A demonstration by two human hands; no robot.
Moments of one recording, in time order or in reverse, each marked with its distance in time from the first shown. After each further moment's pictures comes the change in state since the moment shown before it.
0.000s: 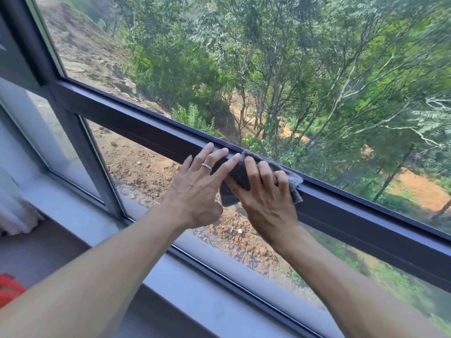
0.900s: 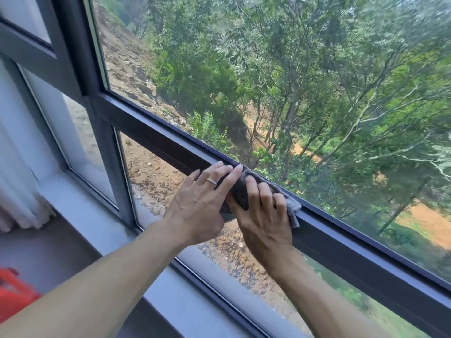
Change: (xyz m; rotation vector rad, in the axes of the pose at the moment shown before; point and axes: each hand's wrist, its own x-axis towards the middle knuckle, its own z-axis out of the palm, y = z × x) left_hand 0.001 -0.079 -0.005 -0.060 0.185 -0.014; right_hand 0.071 -0.056 0.013 0.036 0.033 0.006
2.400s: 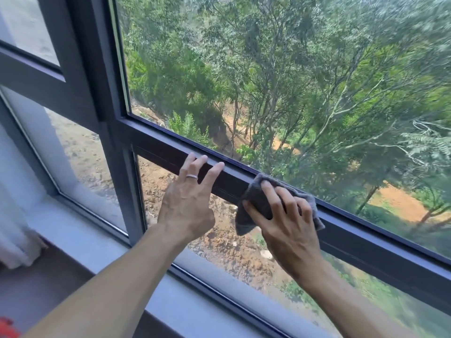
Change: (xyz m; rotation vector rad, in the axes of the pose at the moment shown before) left_hand 0.019 -0.145 -0.028 -0.140 -0.047 -0.252; right_hand 0.075 -0.054 0.017 -0.009 -0.078 -0.040
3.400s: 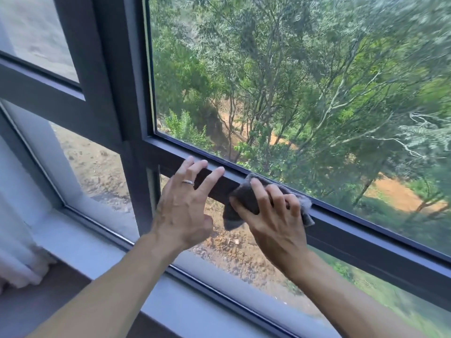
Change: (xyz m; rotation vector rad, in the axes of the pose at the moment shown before) left_hand 0.026 -0.103 -0.016 -0.060 0.098 0.159; right_hand 0.092 -0.071 0.014 -0.021 0.034 0.035
